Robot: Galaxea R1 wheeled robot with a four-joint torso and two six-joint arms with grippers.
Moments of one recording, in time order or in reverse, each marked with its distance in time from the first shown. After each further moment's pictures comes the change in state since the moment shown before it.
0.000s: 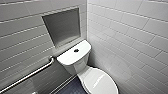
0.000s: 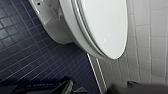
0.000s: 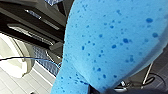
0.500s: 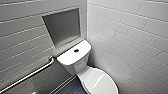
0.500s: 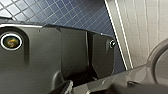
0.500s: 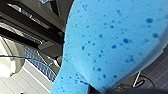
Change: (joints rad) left arm 0.343 -0.052 -0.020 0.327 0.034 0.000; right arm 0.006 0.051 -0.113 -0.011 -0.006 -0.005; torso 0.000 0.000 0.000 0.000
